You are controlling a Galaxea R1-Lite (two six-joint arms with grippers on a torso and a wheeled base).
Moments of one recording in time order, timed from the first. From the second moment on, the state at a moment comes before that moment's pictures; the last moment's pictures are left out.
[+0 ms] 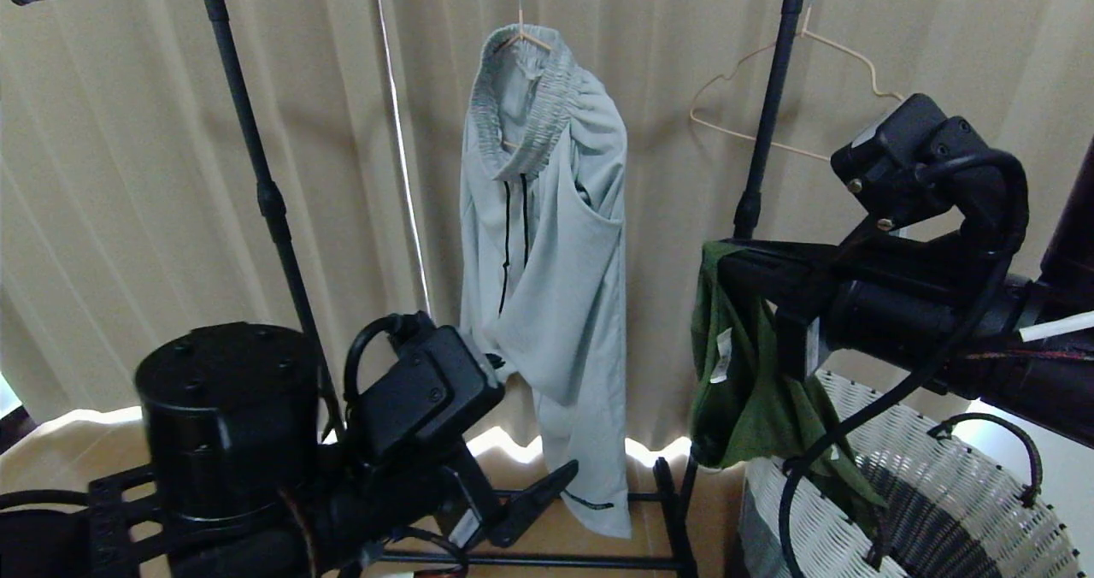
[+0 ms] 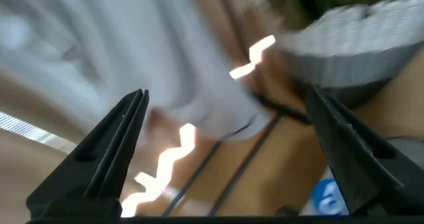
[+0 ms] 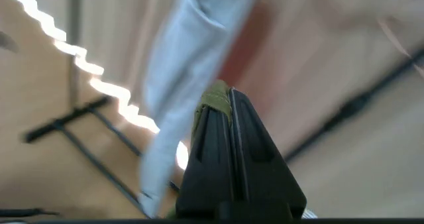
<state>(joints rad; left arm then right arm) -0.80 1.57 -0.54 -0.75 -0.02 0.36 0.73 1.44 -0.85 -0.45 -0.14 -0.26</state>
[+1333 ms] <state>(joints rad) -0.85 2.10 -0.90 -0.82 0.08 0.03 0.80 1.38 -0.83 -0.51 -0.06 -0.24</state>
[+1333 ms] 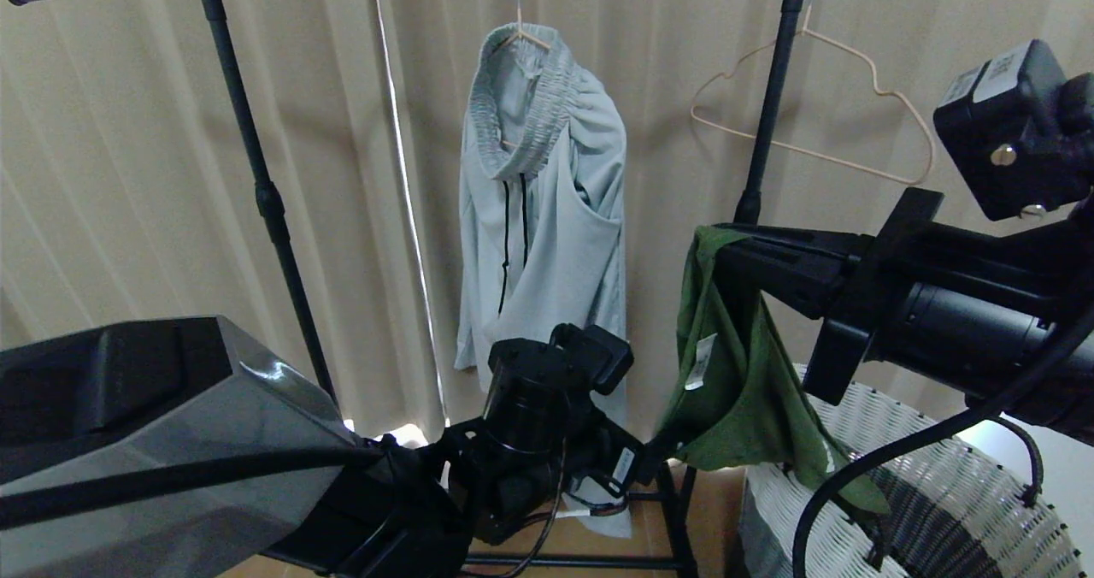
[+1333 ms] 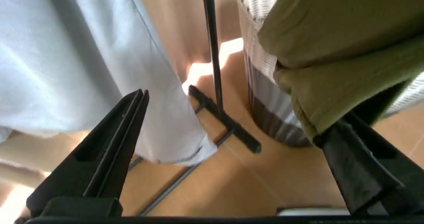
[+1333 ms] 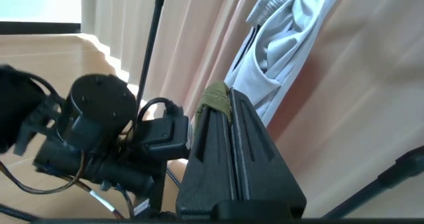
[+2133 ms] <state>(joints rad) -0.75 1.88 -0.66 -1.03 0.09 0.27 0.60 1.32 -0.81 -0.51 -0.07 -0.24</state>
